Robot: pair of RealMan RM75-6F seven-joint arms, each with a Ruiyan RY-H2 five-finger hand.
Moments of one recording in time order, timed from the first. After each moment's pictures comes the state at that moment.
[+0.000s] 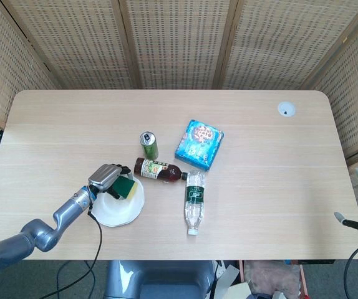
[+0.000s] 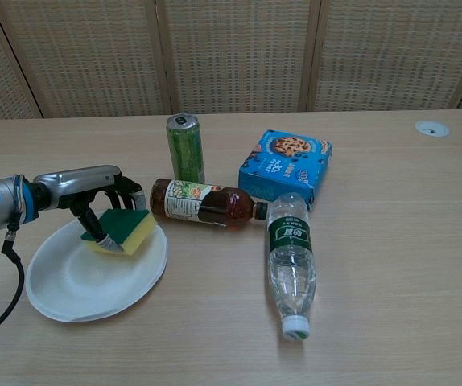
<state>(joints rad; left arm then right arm) -0.80 -1.68 -0.01 -0.95 1.49 0.77 -0.47 0.09 -1.09 0.16 -1.60 -1.28 1.41 -0.02</state>
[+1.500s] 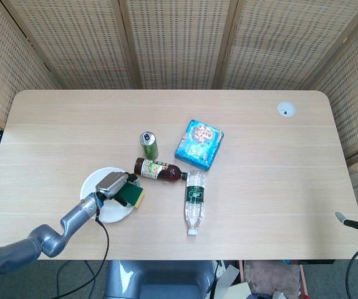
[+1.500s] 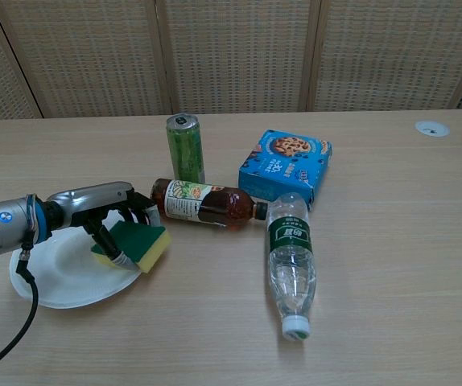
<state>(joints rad) -0.78 -1.73 0.01 -0.96 1.49 0.78 -0.54 0.08 -1.08 0.16 -1.60 -1.29 1.42 0.00</state>
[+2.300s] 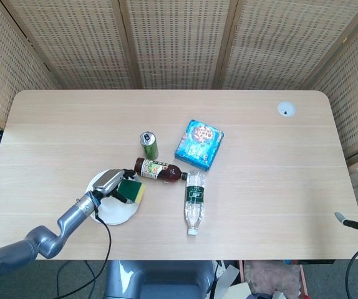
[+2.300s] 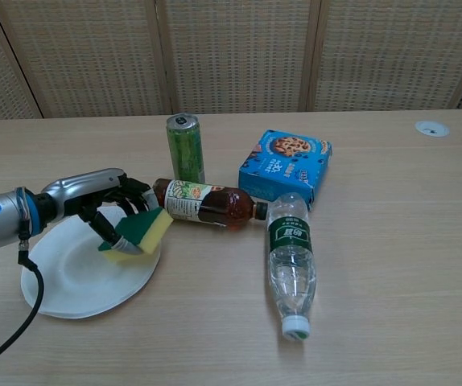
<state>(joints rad) -0.76 -1.72 -0.01 -0.96 1.49 0.83 -0.69 0.08 -1.08 0.16 -1.61 -1.29 1.42 0.00</state>
